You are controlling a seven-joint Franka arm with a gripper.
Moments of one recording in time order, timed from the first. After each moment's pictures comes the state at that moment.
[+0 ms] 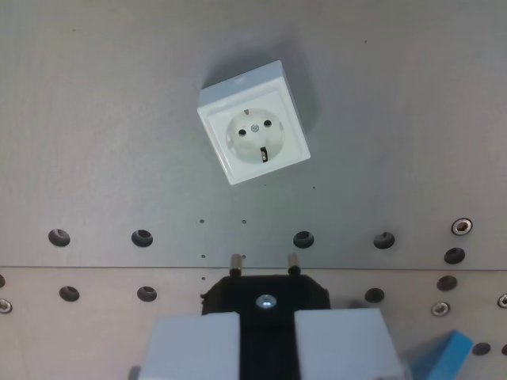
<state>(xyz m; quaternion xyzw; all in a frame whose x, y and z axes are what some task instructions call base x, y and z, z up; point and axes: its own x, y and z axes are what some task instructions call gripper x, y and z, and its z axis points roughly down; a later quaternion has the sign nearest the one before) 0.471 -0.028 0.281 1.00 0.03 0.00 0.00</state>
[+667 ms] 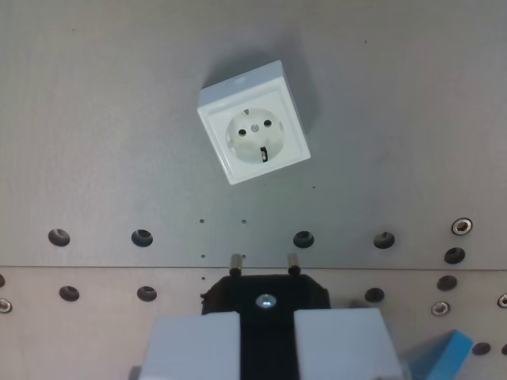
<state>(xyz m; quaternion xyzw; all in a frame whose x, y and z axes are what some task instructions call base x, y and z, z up) 0.471 -0.028 0.281 1.00 0.03 0.00 0.00</state>
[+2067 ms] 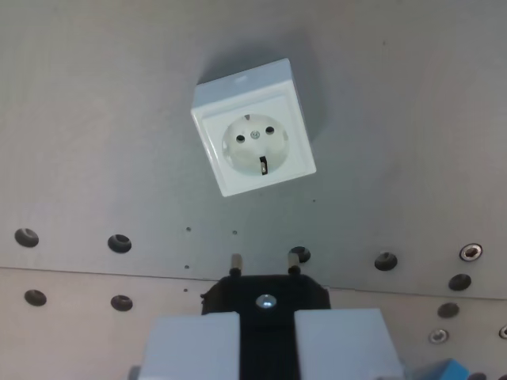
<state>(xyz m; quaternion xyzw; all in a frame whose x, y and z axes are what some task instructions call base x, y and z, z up) 0.467 -0.027 0.234 1.00 0.07 -0.02 0.00</state>
